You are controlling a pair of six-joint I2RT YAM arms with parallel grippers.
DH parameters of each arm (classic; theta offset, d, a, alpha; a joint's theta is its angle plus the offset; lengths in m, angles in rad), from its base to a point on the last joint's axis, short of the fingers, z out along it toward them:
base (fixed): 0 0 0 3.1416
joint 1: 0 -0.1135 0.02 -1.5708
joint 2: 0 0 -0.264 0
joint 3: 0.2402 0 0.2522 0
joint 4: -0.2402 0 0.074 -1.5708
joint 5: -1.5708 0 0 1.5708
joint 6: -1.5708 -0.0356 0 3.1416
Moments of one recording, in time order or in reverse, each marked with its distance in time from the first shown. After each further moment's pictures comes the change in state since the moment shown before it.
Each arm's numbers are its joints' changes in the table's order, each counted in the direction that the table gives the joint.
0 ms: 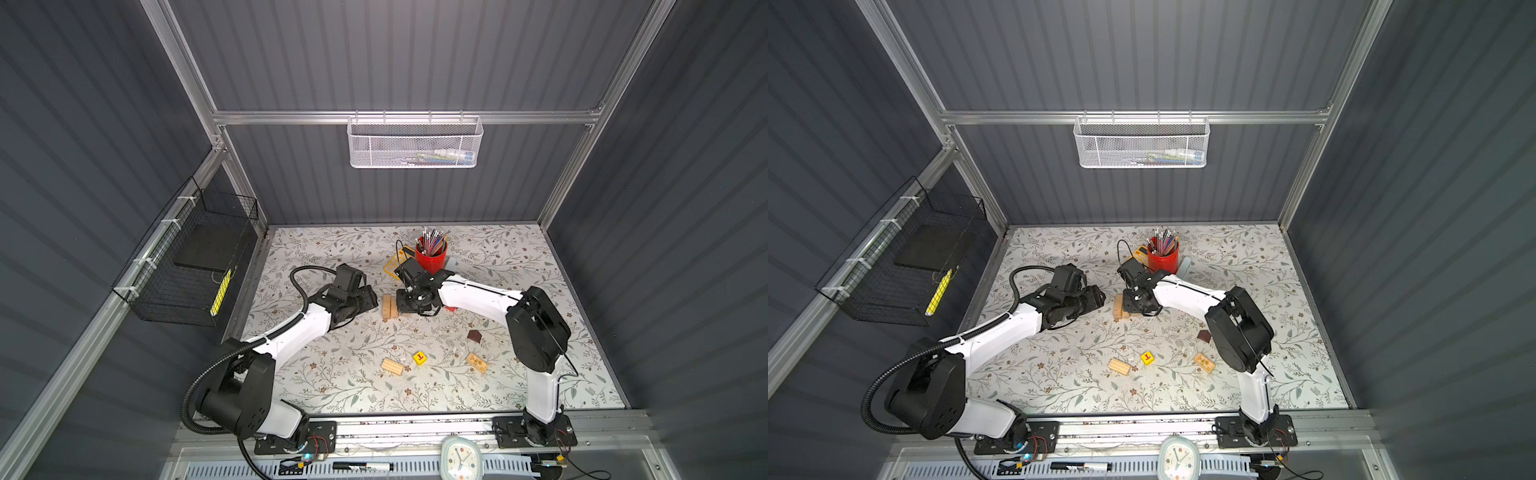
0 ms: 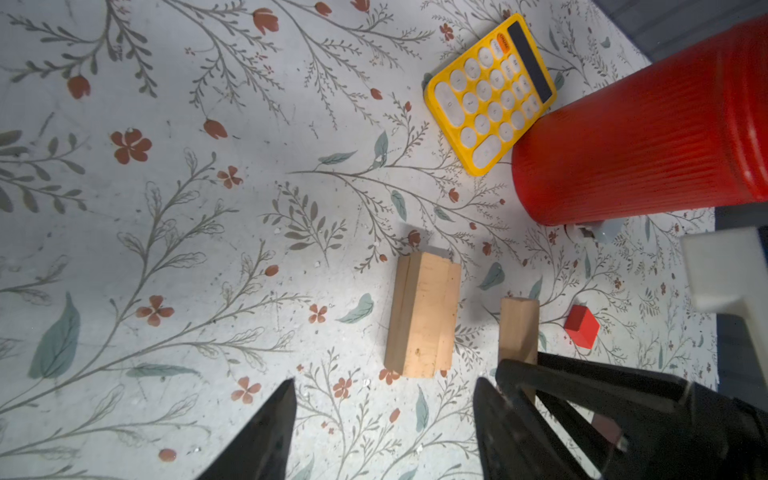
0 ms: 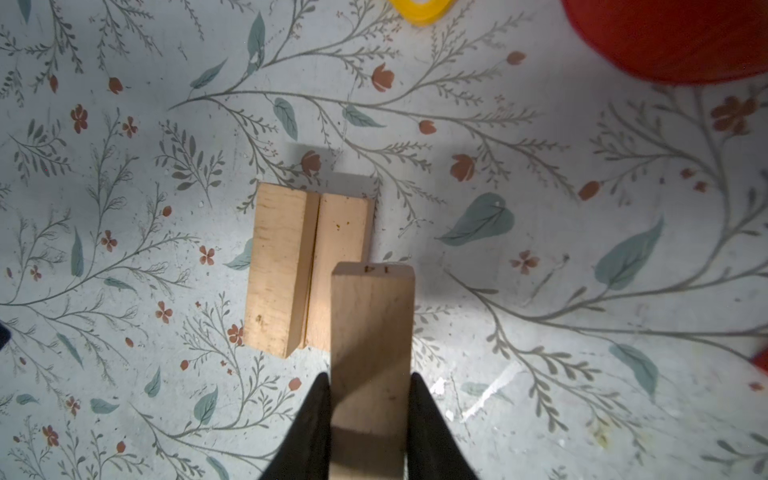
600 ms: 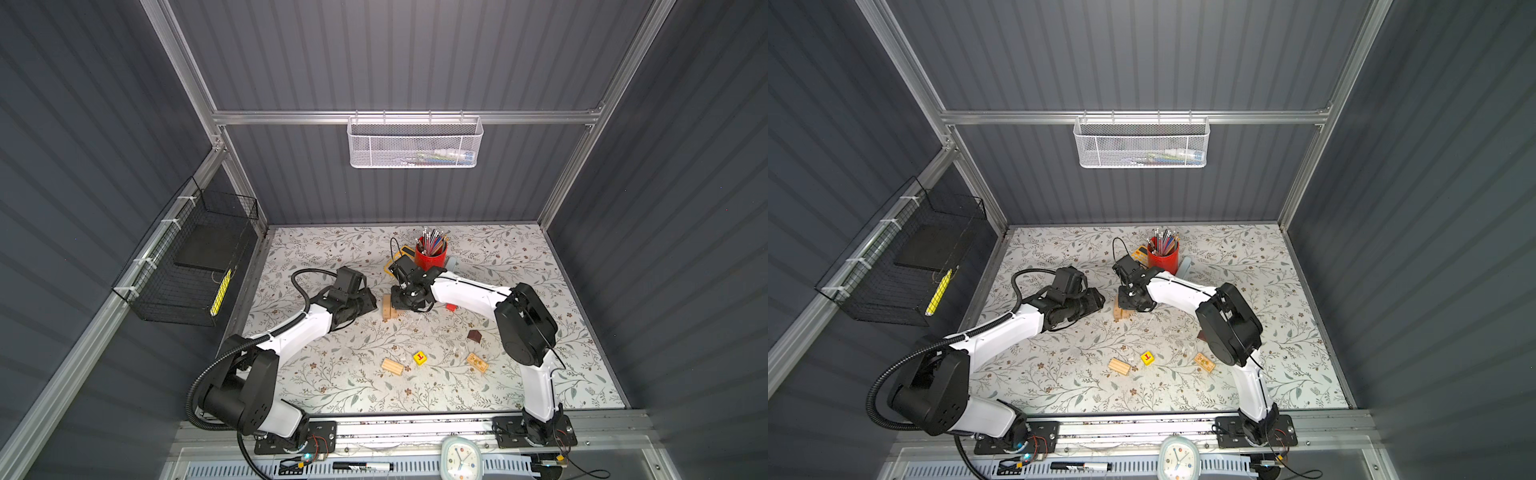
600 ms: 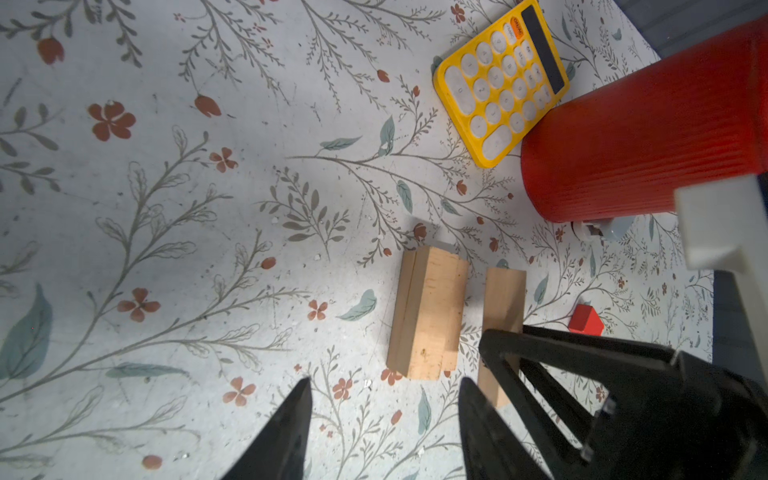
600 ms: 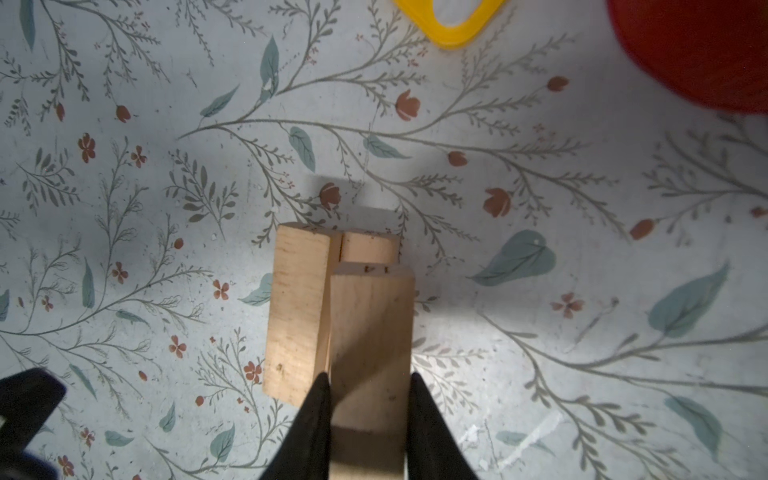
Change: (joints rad) left arm -0.004 -0.017 -0.019 0.031 -0.016 0.019; right arm -0.002 -0.078 0.097 -0.010 0.009 -0.019
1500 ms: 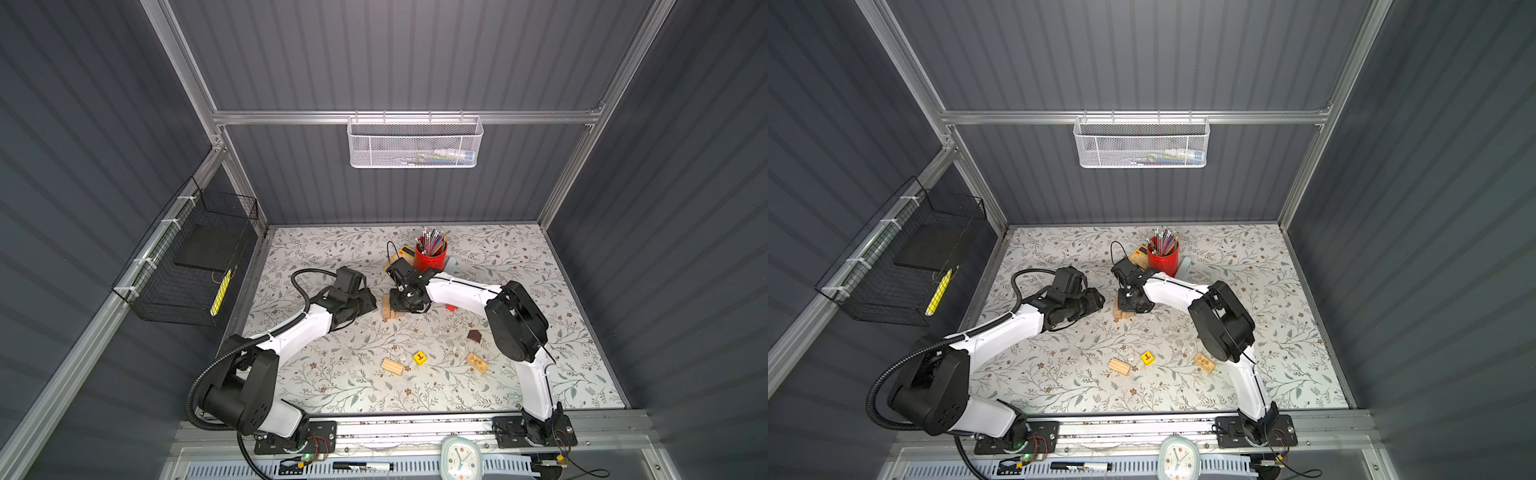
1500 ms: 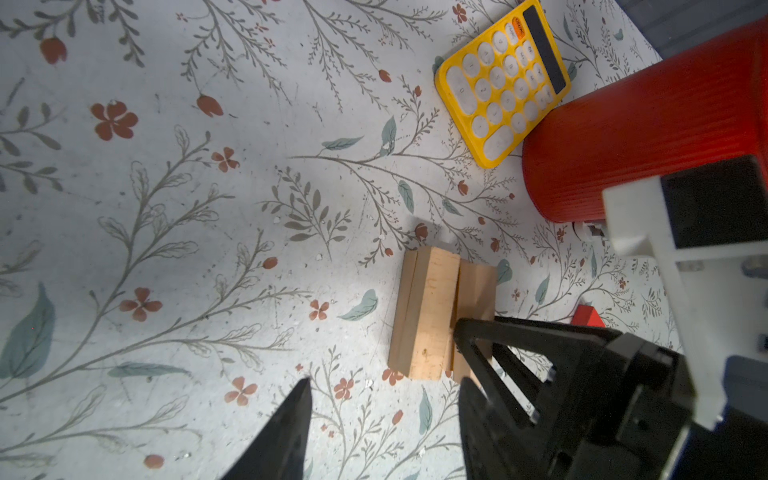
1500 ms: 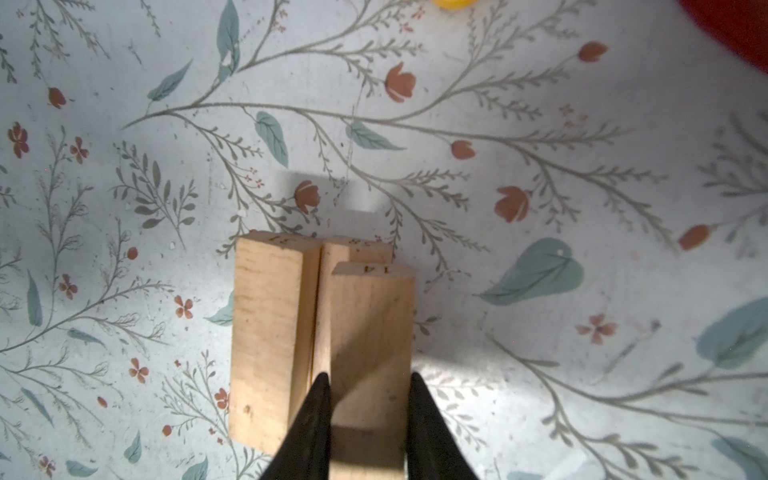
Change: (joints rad) left arm 0.000 0.000 0.000 -0.002 0.000 0.000; right arm 0.000 -0.061 0.022 -0.007 0.003 -0.004
